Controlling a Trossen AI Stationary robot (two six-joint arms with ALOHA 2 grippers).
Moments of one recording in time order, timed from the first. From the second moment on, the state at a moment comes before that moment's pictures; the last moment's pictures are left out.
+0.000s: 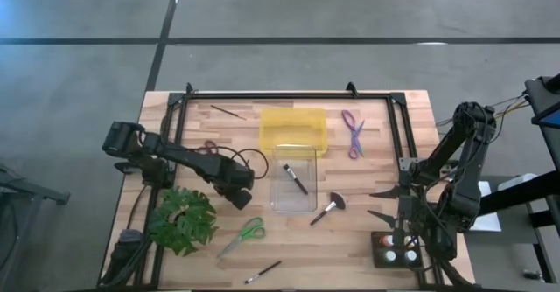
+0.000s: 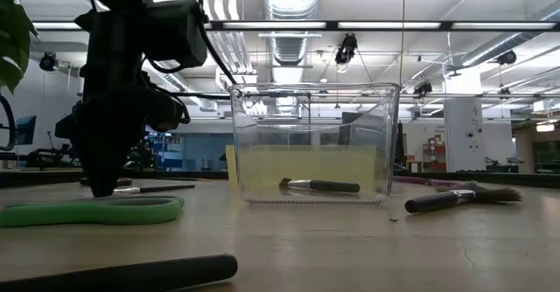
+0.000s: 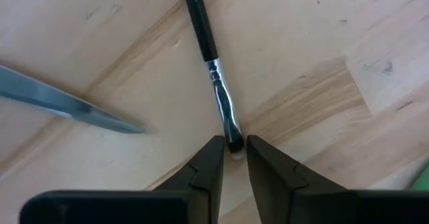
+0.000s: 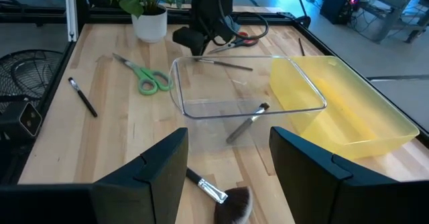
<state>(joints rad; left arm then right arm) -0.12 1.66 0.82 -0.70 0.10 -1.02 1.18 1.16 0.94 -1.03 1.15 1.17</state>
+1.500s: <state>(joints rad) -0.12 1.46 1.09 -0.42 -0.02 -0.48 1.18 1.16 0.94 -1.03 1.17 1.20</state>
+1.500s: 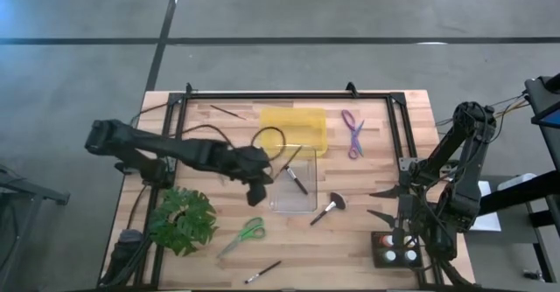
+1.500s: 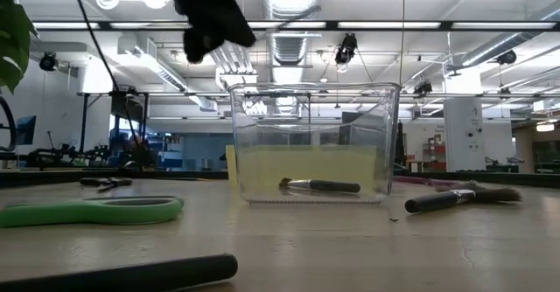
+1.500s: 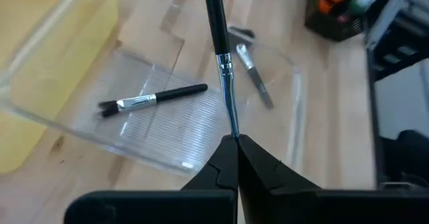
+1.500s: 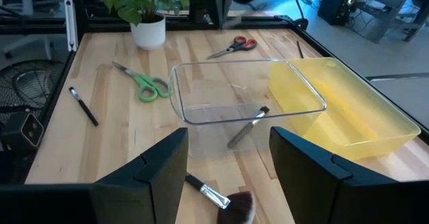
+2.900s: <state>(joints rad) -0.10 1.67 1.11 -0.33 0.05 -0.31 1.18 1.16 0.94 -1.01 1.15 1.19</state>
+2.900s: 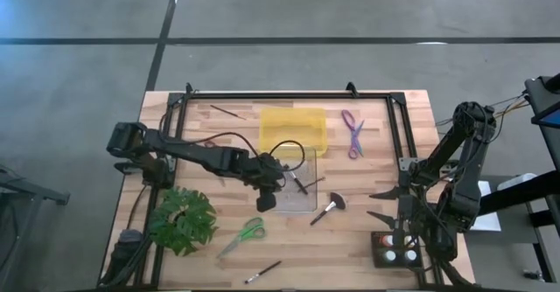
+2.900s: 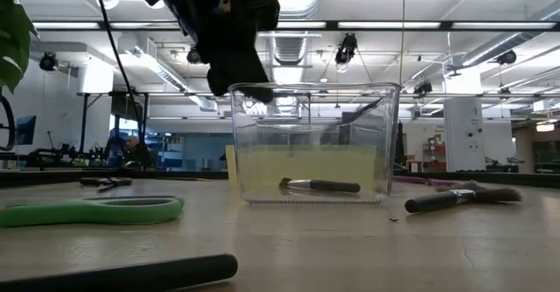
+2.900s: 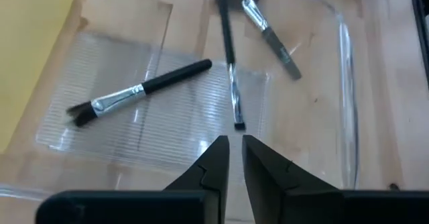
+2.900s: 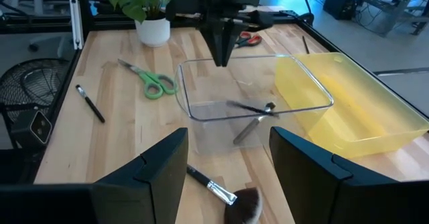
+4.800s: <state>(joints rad) -0.10 1.47 0.91 -0.33 0.05 -0.36 1.18 1.16 0.94 -0.98 1.12 1.18</state>
